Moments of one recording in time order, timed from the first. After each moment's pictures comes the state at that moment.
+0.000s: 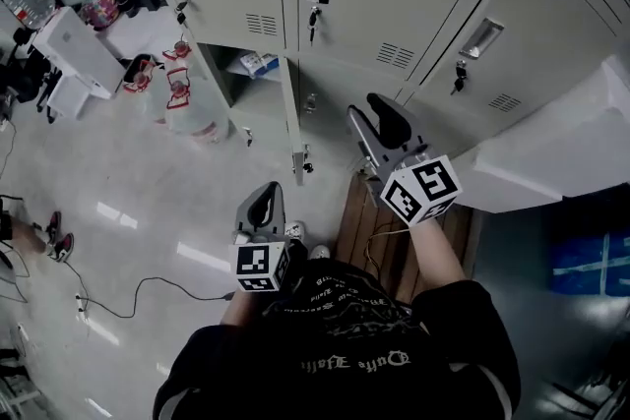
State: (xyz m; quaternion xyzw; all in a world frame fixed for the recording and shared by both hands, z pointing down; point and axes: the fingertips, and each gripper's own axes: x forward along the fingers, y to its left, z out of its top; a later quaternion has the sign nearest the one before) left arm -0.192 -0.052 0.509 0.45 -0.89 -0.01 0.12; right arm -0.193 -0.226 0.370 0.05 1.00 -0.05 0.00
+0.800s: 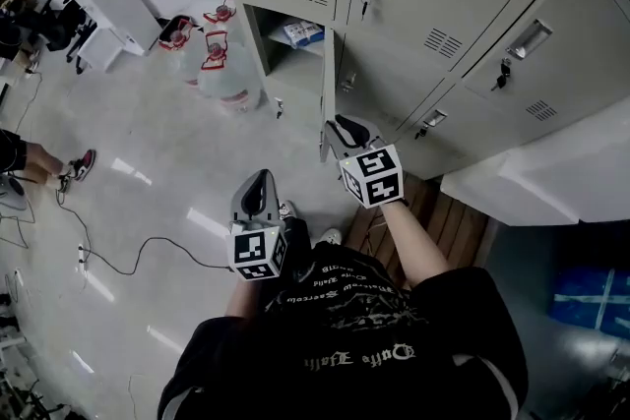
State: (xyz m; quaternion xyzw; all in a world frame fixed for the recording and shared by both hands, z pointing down) left arm -0.194 0.036 0.529 0.32 -0.94 -0.01 0.14; right arm -0.233 -0.127 0.535 0.11 0.97 0.00 -0.21
